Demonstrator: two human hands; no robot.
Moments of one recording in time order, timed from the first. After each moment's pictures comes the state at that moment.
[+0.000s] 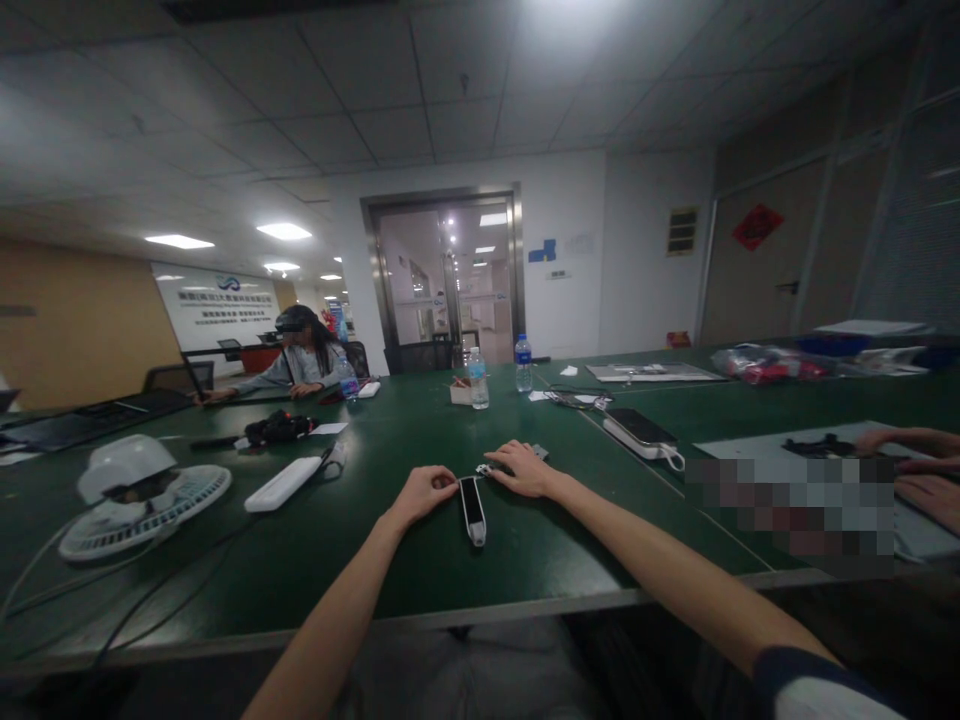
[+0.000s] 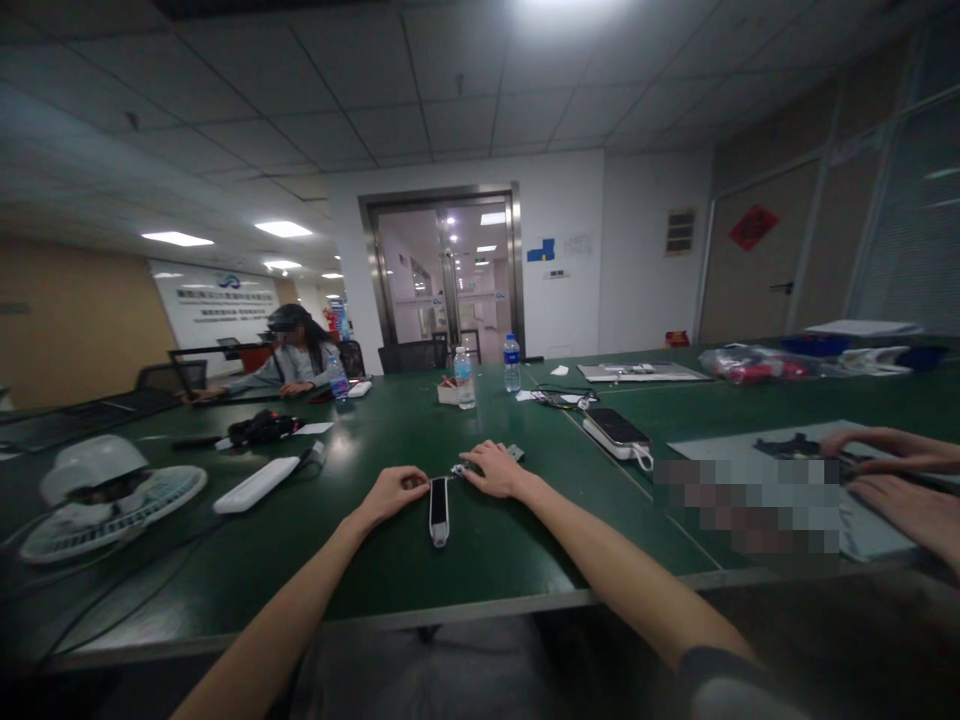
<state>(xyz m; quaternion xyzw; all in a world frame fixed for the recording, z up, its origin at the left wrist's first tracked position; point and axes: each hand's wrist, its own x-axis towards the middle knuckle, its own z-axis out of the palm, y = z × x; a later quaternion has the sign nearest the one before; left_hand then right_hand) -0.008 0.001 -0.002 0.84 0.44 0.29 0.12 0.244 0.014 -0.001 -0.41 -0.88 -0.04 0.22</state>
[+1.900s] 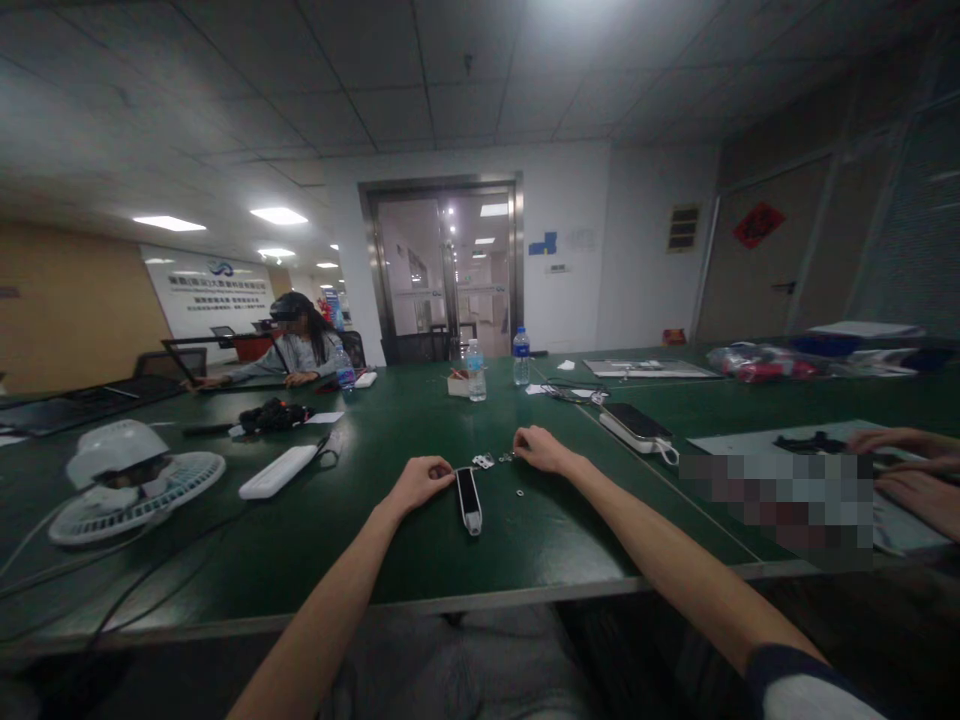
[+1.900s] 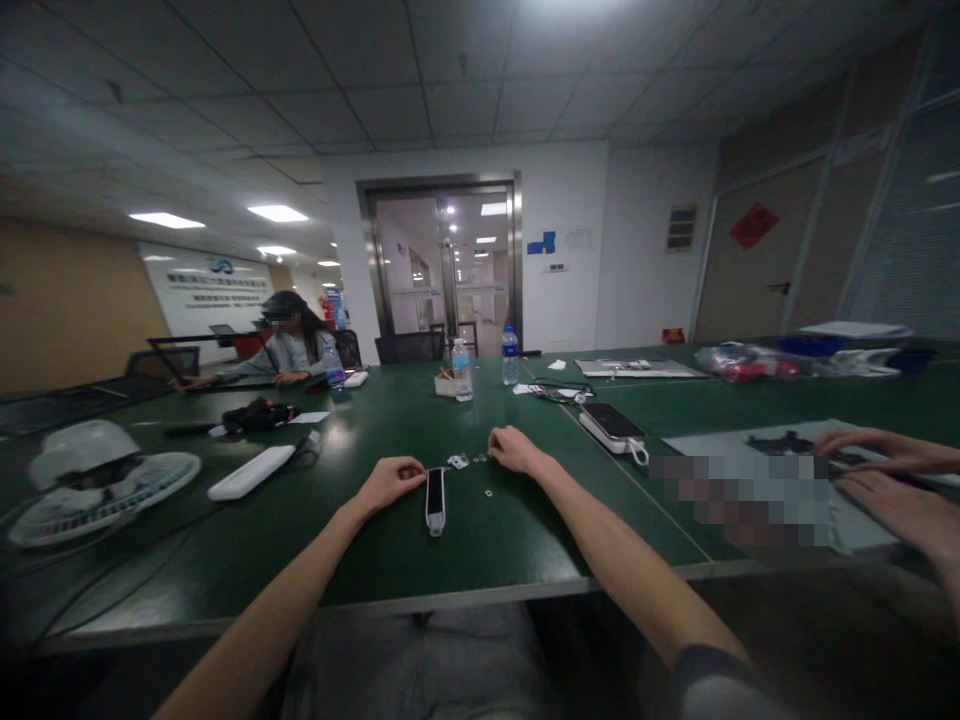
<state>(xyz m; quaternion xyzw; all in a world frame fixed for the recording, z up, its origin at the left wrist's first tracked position) -0.007 0.003 -0.004 0.84 0.44 0.29 0.13 0.286 0.044 -0.003 -0.50 -0.84 0.01 0.23</state>
